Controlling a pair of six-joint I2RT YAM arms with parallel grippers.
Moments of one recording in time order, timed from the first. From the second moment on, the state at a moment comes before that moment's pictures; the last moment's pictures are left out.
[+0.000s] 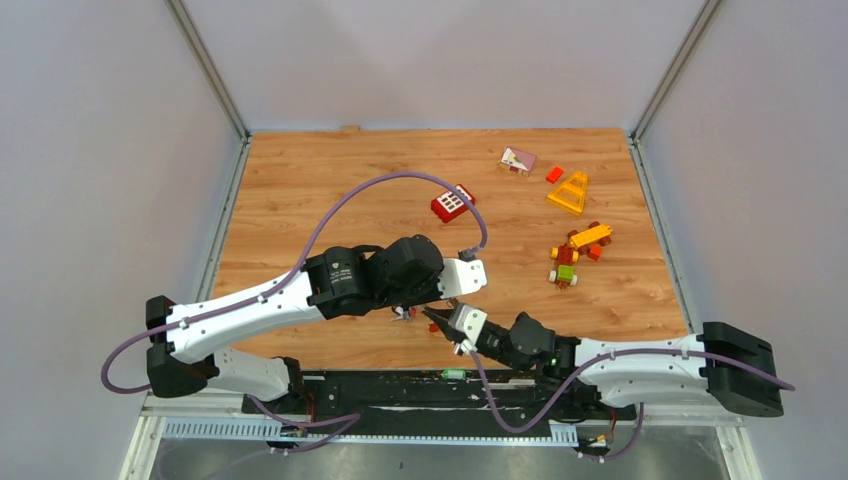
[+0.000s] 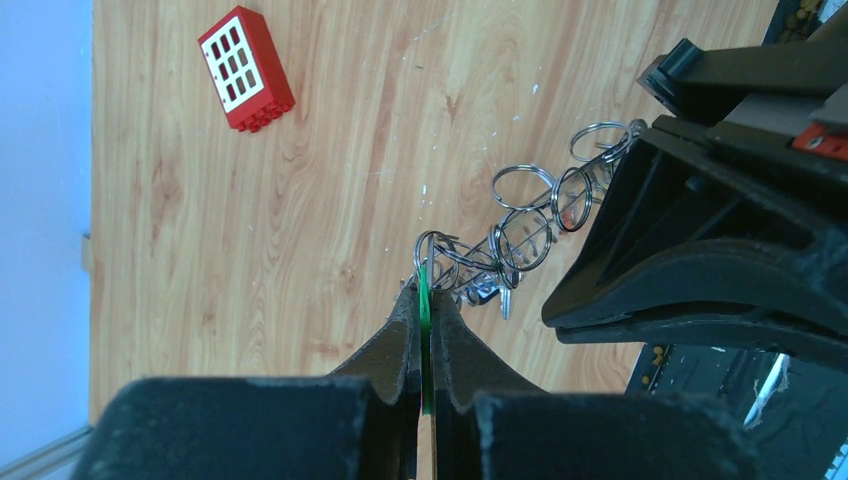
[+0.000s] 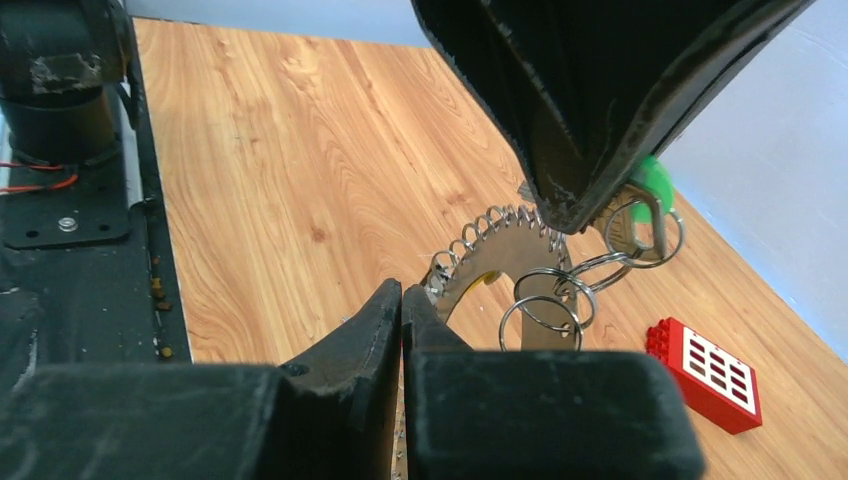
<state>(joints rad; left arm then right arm) -1.24 1.28 1.35 -0.85 -0.26 0.33 1.36 0.97 0.31 0.71 0.22 -0.33</state>
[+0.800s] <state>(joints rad) -1.24 1.28 1.35 -0.85 -0.26 0.33 1.47 1.04 0.27 0.97 0.57 -0.54</state>
